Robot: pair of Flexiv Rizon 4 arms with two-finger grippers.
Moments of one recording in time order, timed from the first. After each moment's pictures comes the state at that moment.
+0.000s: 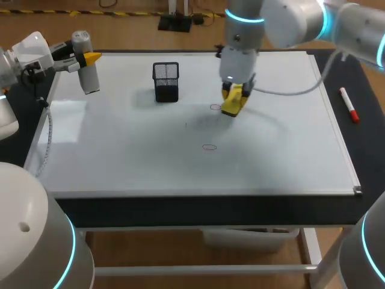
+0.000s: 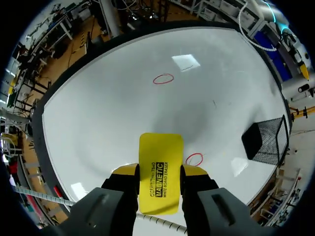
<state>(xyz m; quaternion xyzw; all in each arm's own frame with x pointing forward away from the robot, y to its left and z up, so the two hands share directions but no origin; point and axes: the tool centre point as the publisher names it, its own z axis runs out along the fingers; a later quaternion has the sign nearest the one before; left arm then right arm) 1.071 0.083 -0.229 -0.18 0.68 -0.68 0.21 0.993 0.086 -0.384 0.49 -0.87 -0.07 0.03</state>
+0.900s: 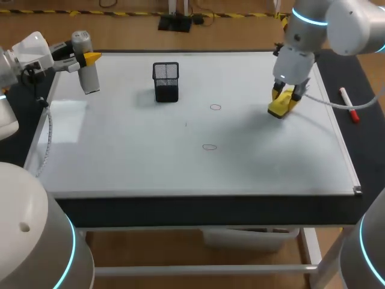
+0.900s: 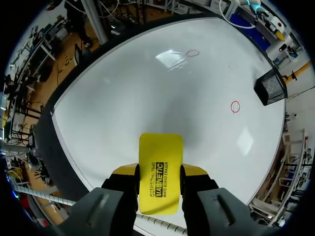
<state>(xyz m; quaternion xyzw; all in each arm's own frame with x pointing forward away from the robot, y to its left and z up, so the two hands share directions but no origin) 1.071 0.083 -0.229 -0.18 0.68 -0.68 0.21 0.985 -0.049 -0.388 0.39 -0.92 -0.09 0.02</state>
